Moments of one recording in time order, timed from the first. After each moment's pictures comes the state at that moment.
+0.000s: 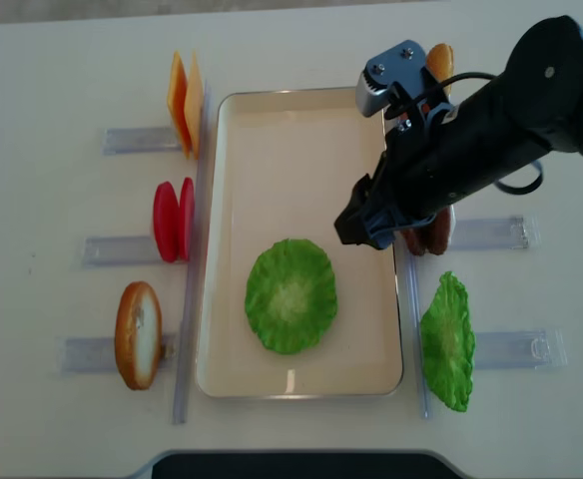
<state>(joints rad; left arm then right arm) 0.00 -0.01 -0.47 0.08 1.11 -0.04 0.52 1.56 -1.00 0.70 0.73 -0.63</state>
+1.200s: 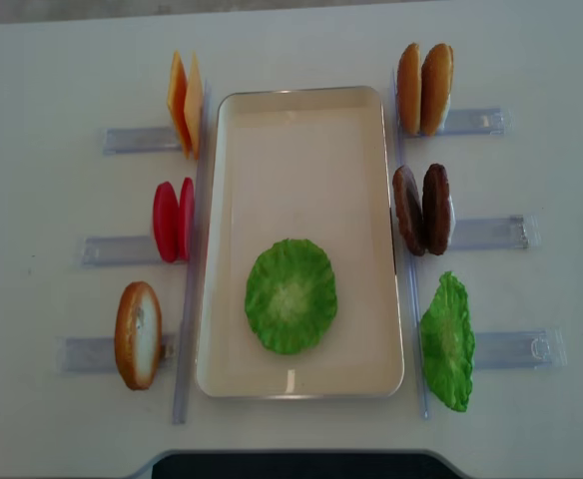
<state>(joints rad) 0.00 -0.01 -0.47 0.08 1.11 -0.04 -0.11 1.15 -0.99 0.04 1.22 -0.03</state>
